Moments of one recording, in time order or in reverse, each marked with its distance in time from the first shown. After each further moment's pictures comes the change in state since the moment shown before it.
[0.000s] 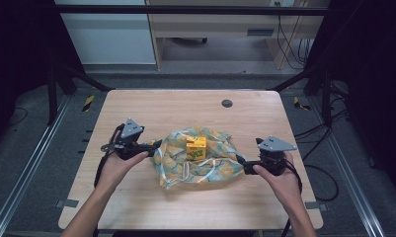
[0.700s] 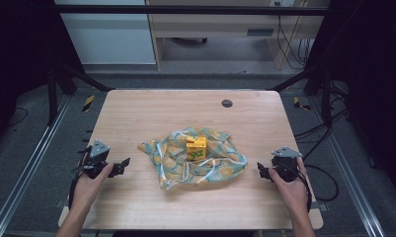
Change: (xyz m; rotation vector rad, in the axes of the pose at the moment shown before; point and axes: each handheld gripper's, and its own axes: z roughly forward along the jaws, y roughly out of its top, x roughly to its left) left arm 0.053 -0.098 -0.033 0.126 0.165 -0.119; right arm -0.043 -0.074 0.012 0.275 -0.264 0.132
